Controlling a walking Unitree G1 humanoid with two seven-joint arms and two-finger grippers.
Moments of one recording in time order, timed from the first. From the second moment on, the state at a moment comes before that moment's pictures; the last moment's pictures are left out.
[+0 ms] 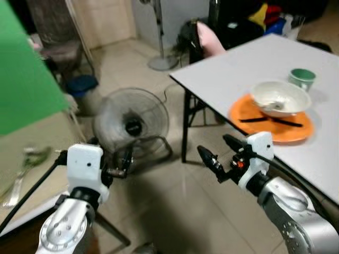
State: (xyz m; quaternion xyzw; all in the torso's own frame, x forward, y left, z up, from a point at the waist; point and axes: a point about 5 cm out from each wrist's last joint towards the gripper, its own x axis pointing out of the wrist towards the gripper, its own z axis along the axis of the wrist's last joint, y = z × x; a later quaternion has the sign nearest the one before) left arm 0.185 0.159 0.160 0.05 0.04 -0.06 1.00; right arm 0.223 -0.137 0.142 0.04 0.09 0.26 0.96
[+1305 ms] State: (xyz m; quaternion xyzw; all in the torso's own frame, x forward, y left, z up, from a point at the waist) left arm 0.182 0.171 0.162 0.08 0.06 -0.05 0.99; right arm 0.217 -0.142 0.136 0.05 0.11 0.24 0.96
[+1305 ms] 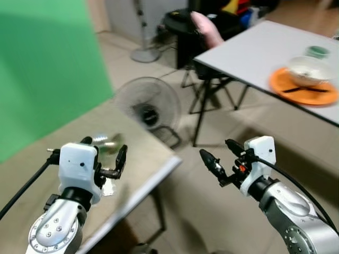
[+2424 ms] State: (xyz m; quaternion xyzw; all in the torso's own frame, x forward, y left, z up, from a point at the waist) left arm 0.210 0.174 0.148 0.13 0.11 -0.17 0.97; right arm 0.219 -0.135 0.146 -0.05 0.11 0.31 0.94
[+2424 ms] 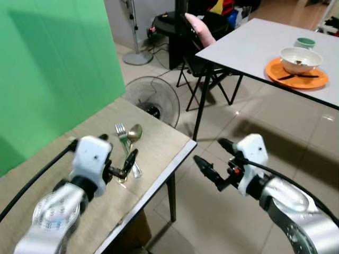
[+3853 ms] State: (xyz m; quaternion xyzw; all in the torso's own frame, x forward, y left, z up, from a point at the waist) left arm 0.293 0.172 0.108 0.14 0.28 -0.20 0.93; right arm 0.218 -0.151 0.155 -0.11 0.17 0.40 0.89
